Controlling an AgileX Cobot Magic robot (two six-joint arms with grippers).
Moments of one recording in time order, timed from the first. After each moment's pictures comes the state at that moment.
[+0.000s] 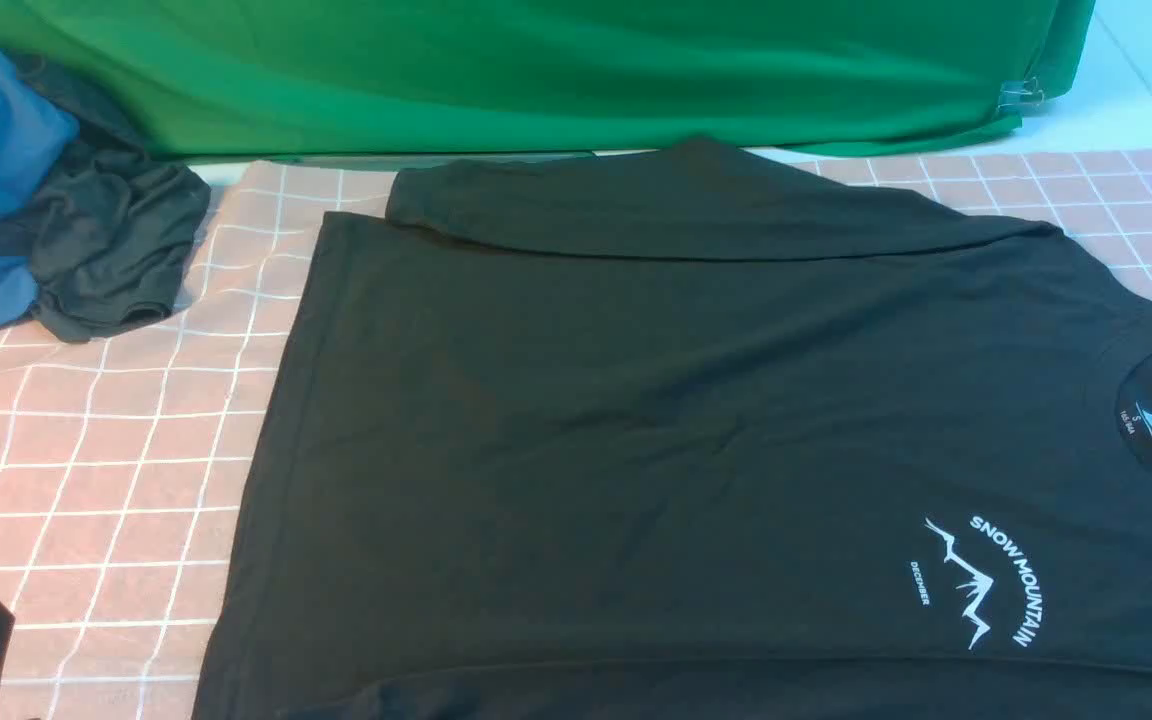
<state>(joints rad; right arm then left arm) 0.00 0.00 0.01 0.05 0.26 -0.16 0.09 0.00 0.01 -0.02 0.23 -0.17</state>
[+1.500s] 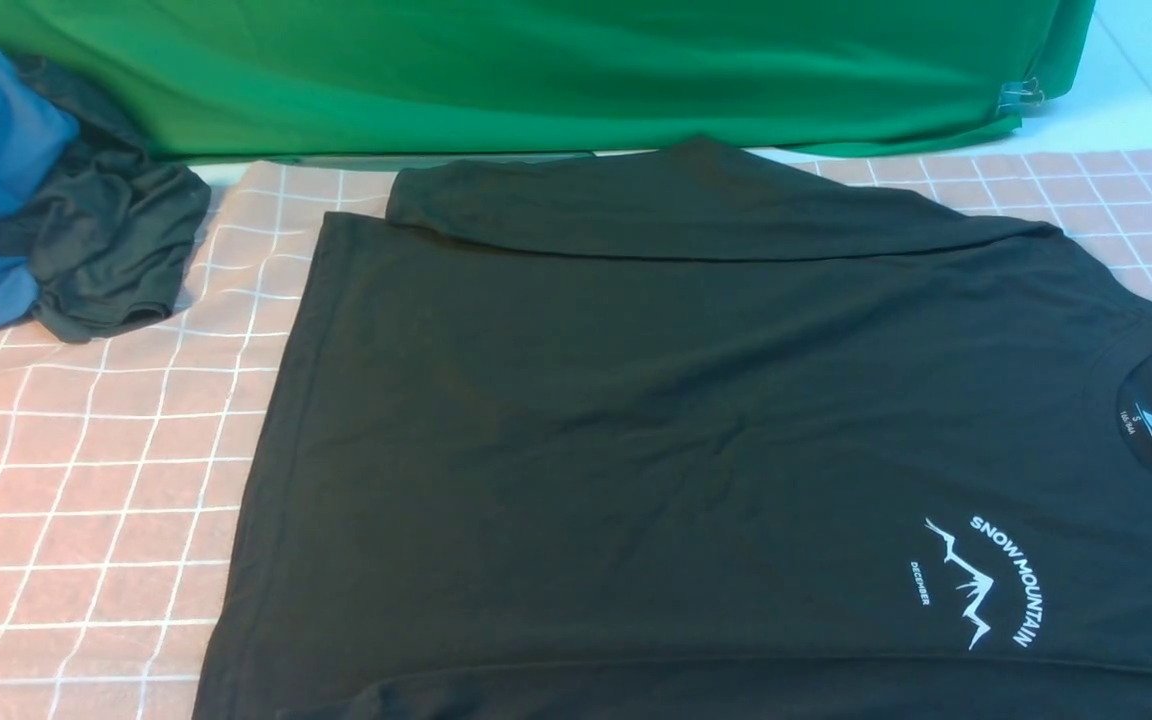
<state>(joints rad) 0.00 0.00 0.01 0.29 -0.18 0.27 0.09 0.25 -0.50 -0.10 0.14 -0.78</state>
